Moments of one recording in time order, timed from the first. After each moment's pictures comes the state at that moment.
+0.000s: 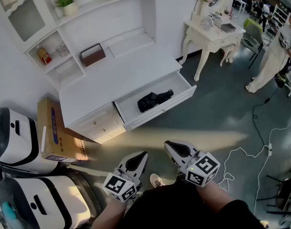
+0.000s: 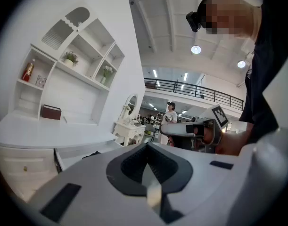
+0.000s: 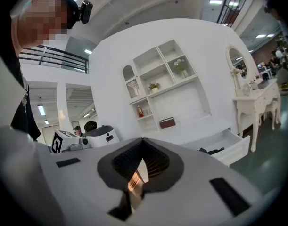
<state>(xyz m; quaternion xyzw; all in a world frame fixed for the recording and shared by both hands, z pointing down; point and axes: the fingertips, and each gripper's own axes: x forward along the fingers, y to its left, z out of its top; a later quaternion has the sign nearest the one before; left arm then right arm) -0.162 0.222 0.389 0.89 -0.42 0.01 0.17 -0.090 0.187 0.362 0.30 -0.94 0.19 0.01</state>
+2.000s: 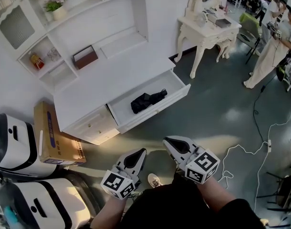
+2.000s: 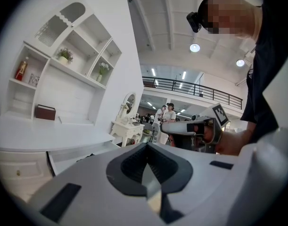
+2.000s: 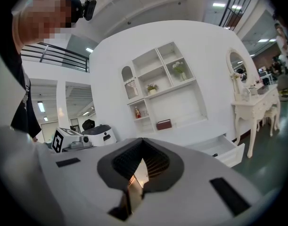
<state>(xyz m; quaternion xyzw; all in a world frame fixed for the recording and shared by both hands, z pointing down) -0.129 0.192 0.389 0.89 -0.41 0.01 0.17 -0.056 0.158 0.358 0.30 -0.94 0.17 0.02</state>
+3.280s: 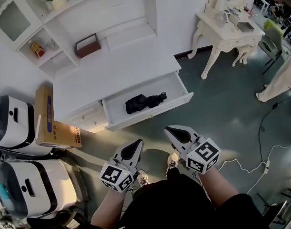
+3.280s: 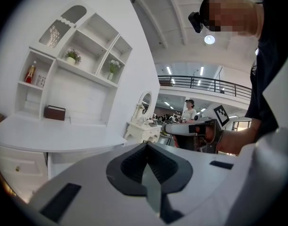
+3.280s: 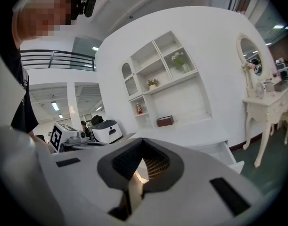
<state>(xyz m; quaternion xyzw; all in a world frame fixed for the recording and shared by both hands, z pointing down) -0.061 0.076 0.407 0.84 -0.52 0.02 0.17 0.021 0.023 0.386 0.21 -0.96 0.17 0.05</state>
